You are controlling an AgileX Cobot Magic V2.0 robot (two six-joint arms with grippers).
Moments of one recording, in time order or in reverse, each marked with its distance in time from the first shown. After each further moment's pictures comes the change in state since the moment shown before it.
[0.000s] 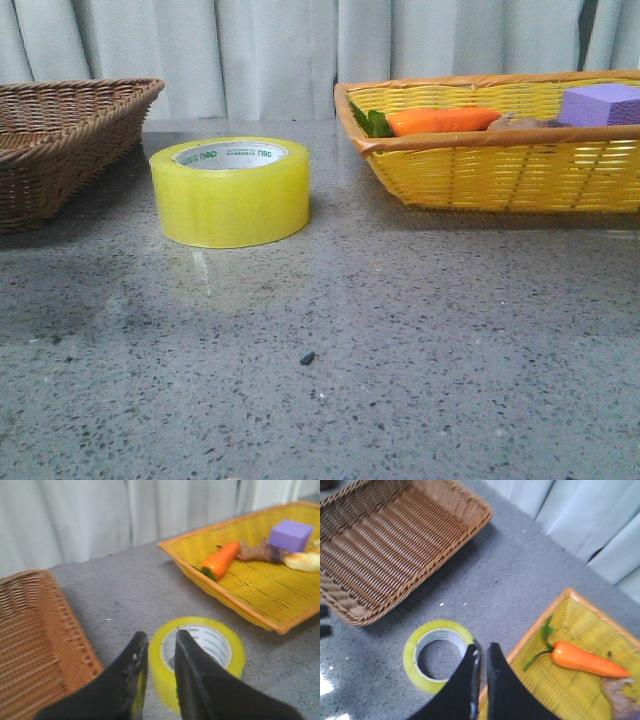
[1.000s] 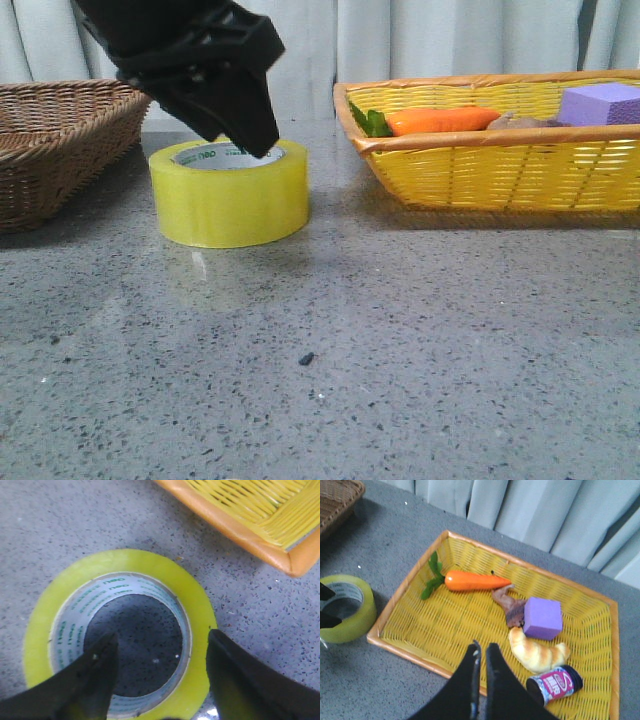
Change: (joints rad) left arm -0.073 0.677 -0.548 -0.202 0.527 0.271; right arm 0.000 -0.580 0.596 -0.319 0.007 0.273
